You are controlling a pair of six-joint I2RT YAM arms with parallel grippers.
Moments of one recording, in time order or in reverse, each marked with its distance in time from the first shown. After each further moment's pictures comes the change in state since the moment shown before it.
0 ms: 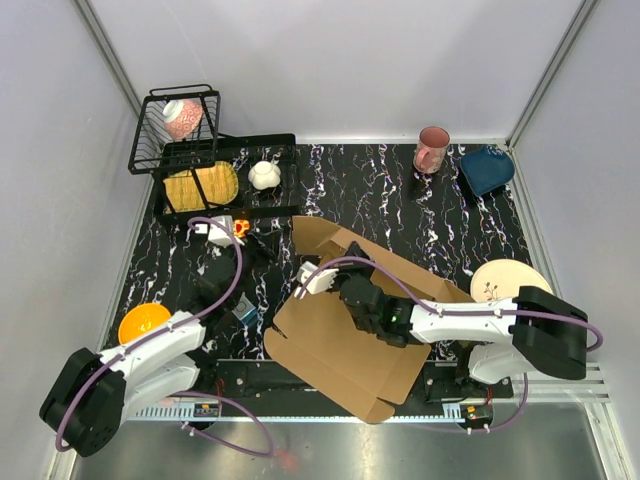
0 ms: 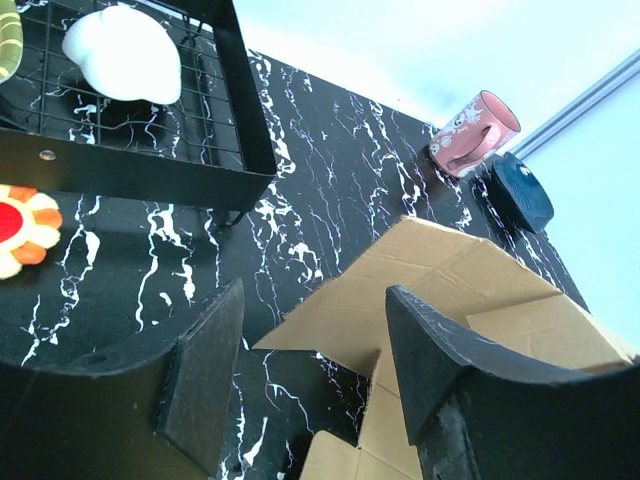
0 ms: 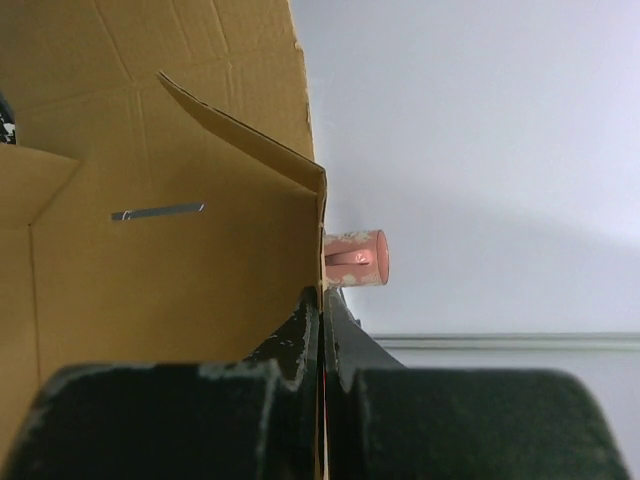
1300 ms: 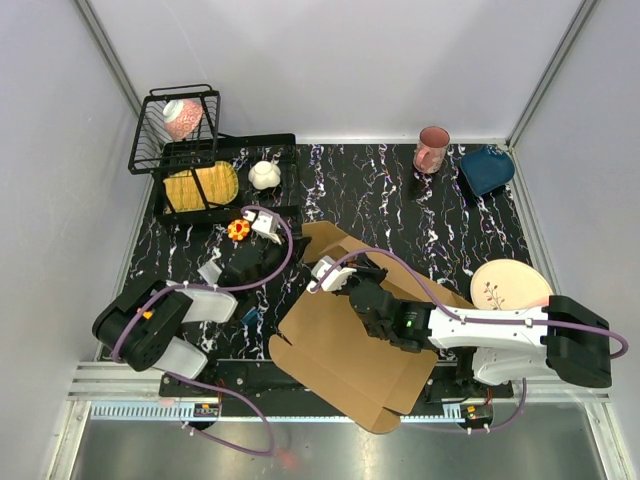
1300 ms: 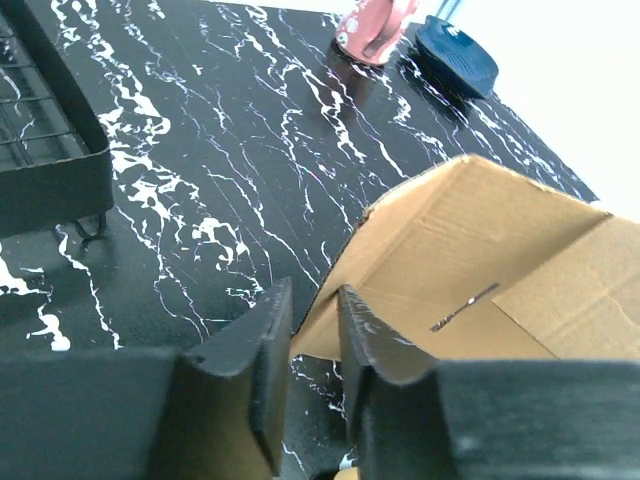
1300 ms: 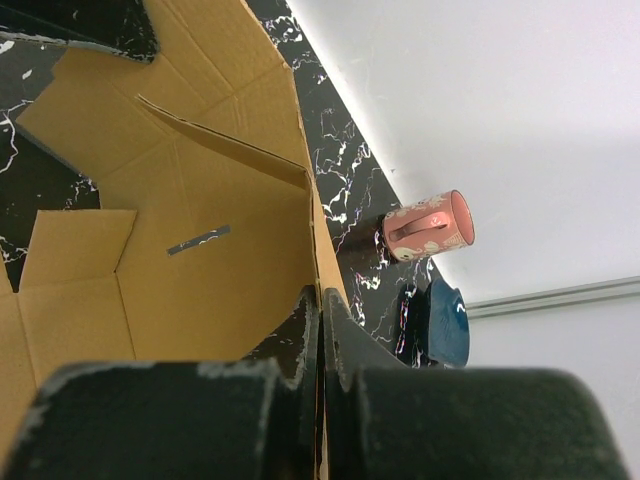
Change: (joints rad) left arm -0.021 0.522 0.073 0.441 0.328 0.179; right arm 0.059 -0.142 -0.034 -0.164 0.048 0.399
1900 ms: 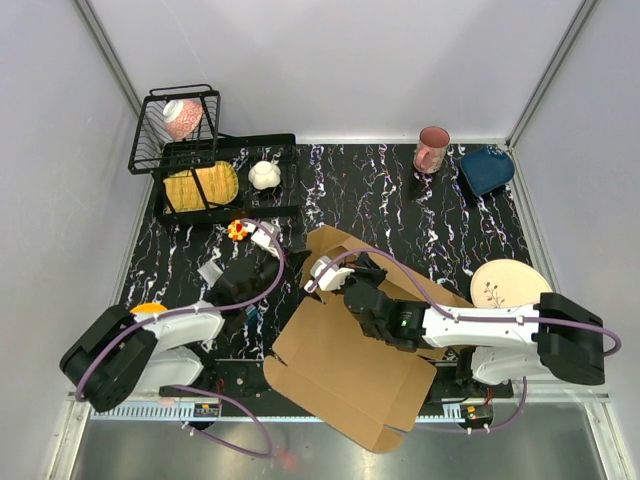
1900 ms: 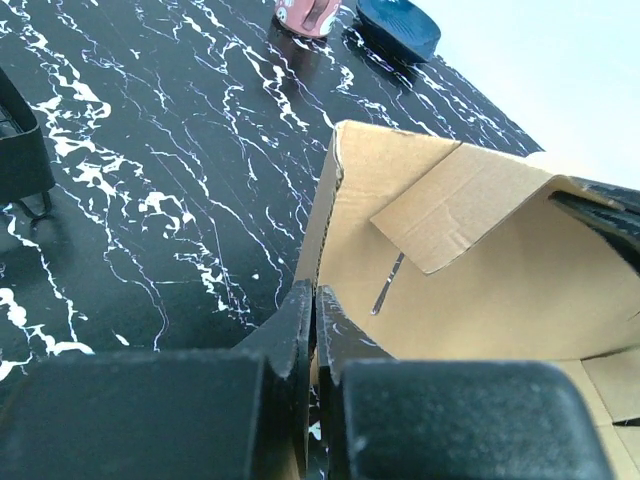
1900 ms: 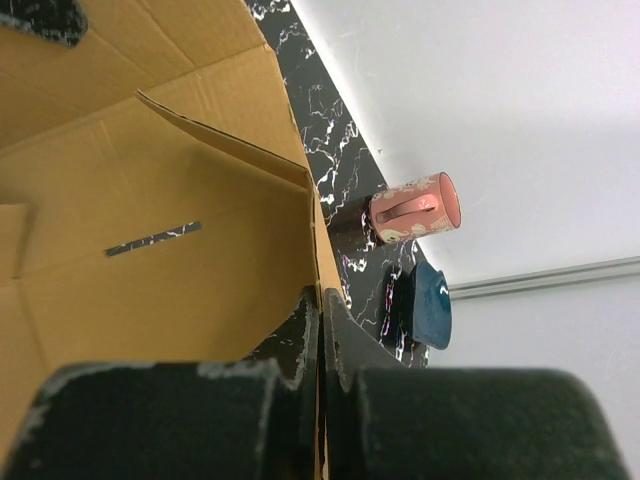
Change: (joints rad) left arm -0.085 -0.236 -0.079 -0.152 0.021 0.031; right arm -0.001 0.036 0.008 -0.010 0.051 -0.010
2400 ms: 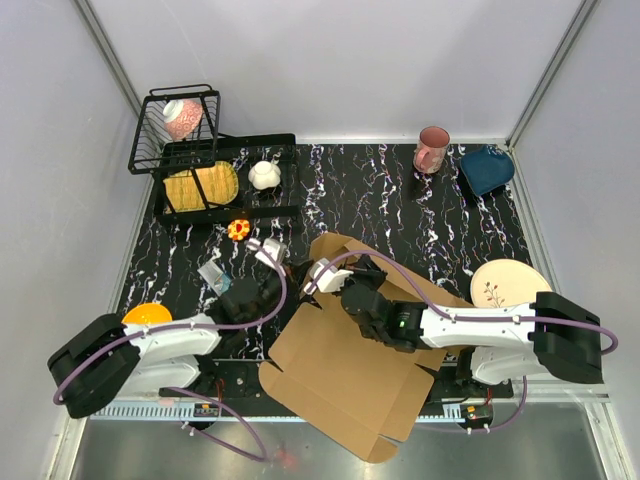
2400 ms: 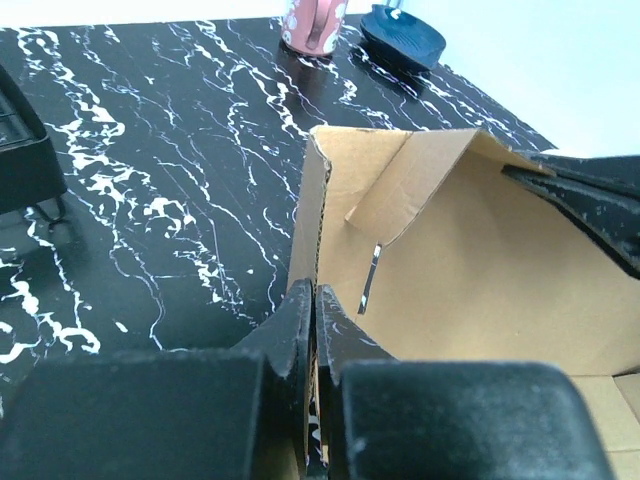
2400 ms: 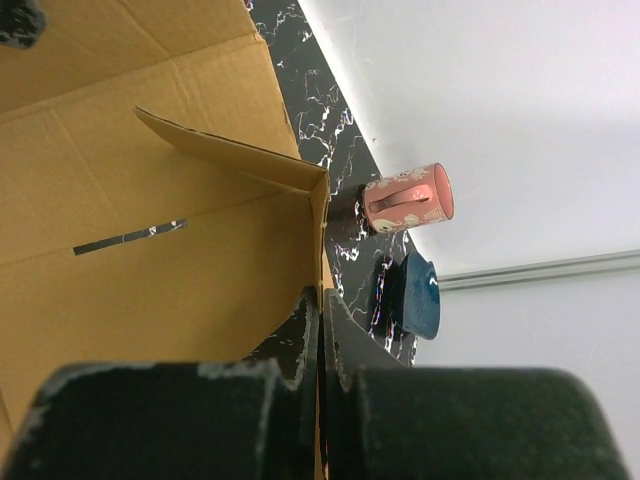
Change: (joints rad) left arm -0.186 -0.117 -0.033 -0.068 -0.225 0.083; right arm 0.003 0.023 0.000 -0.023 0.028 -0.006
